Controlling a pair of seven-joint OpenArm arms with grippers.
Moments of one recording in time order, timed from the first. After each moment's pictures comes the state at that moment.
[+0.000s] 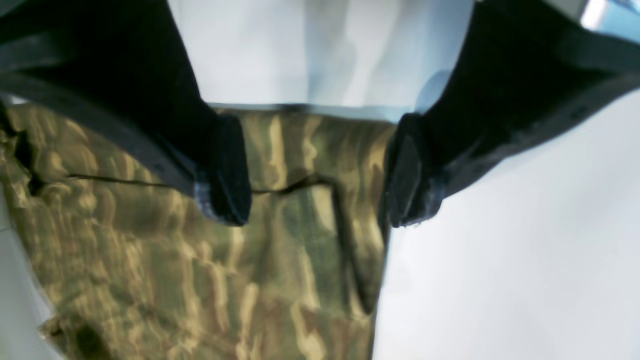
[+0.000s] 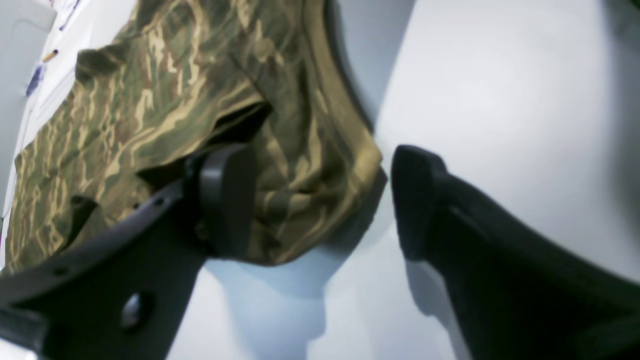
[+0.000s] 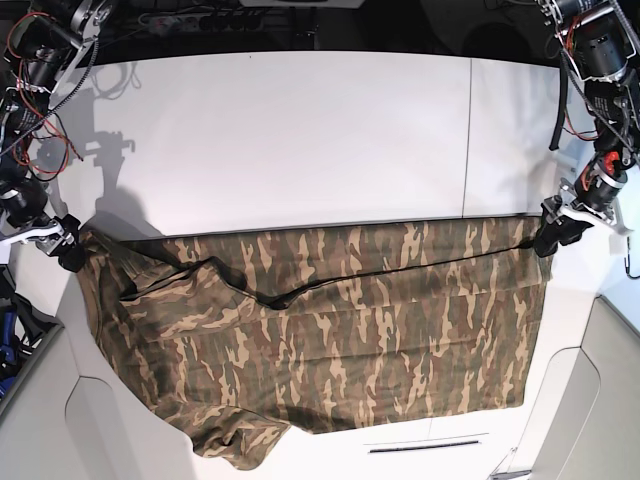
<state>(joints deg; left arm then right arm) -1.9 -23.4 -32.5 60.8 -40.1 -35.7 32.5 7.4 14.2 38.0 66.1 35.4 31.5 -42.5</state>
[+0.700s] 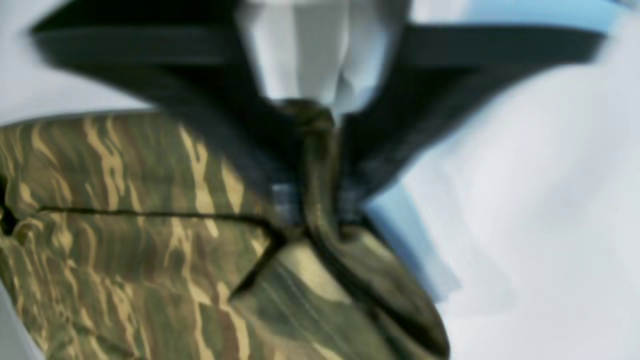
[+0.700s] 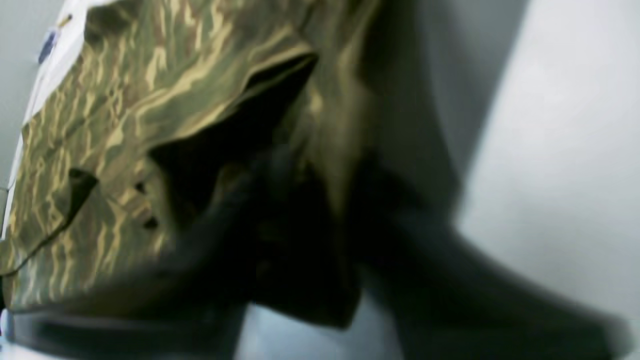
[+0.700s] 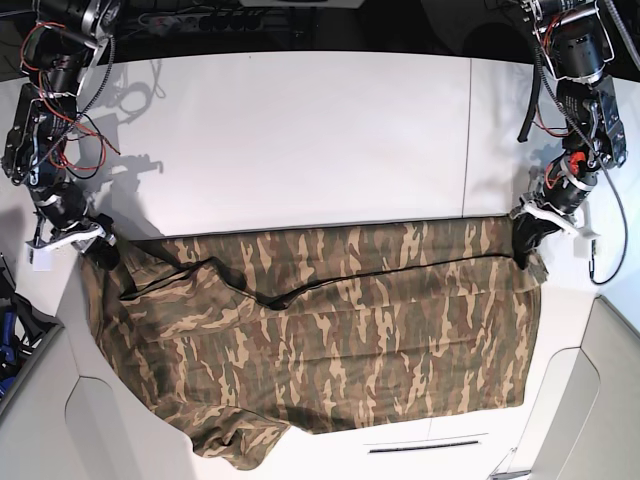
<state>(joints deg) -2.4 -20.0 -26.5 60.9 -33.6 -35.5 27.5 8.8 13.1 27.8 59.6 33.9 31.2 -33.8</state>
